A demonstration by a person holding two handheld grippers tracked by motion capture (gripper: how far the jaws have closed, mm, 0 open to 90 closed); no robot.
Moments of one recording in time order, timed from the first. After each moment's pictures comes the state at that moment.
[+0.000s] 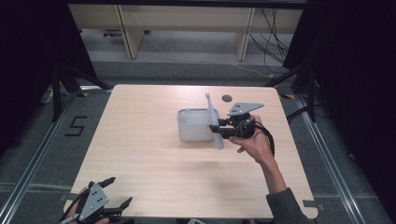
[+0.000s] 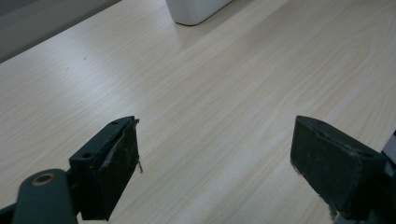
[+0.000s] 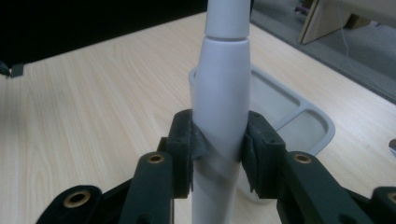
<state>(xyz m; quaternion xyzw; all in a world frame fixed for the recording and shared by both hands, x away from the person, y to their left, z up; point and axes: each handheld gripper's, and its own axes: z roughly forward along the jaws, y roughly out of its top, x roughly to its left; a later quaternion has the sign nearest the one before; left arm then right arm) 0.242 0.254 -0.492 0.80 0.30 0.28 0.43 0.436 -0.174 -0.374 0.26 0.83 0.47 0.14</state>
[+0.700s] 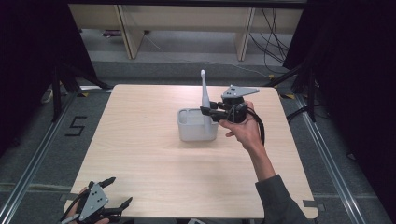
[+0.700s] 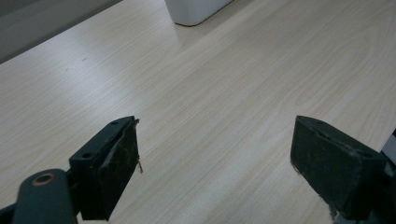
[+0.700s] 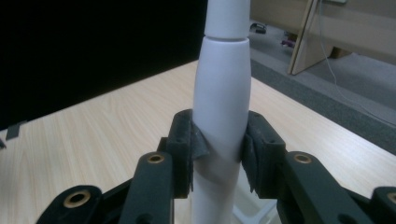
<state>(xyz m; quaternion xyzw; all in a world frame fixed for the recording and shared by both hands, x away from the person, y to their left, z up) 0.242 0.253 -0.492 0.80 0.30 0.28 0.43 0.461 -0.148 -0.343 0.27 0.79 0.52 0.14</state>
